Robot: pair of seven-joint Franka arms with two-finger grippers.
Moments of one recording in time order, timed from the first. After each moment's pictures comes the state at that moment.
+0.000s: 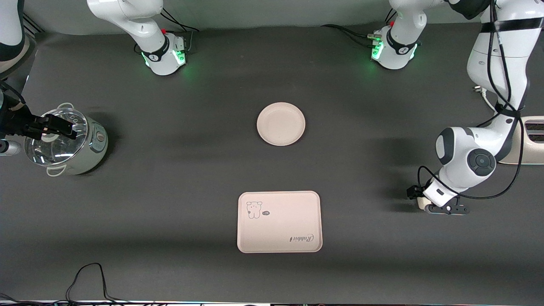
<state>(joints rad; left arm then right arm) 0.12 0.61 -0.10 -1.91 0.13 2.61 -0.02 0.04 0.07 -0.09 -1.56 0.00 1.56 -0.03</state>
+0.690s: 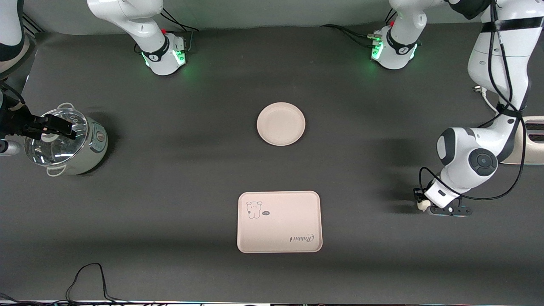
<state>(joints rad) 0.12 0.61 -0.10 -1.89 0.14 2.61 -0.02 0.04 0.07 -0.10 -1.56 0.00 1.56 -0.03</state>
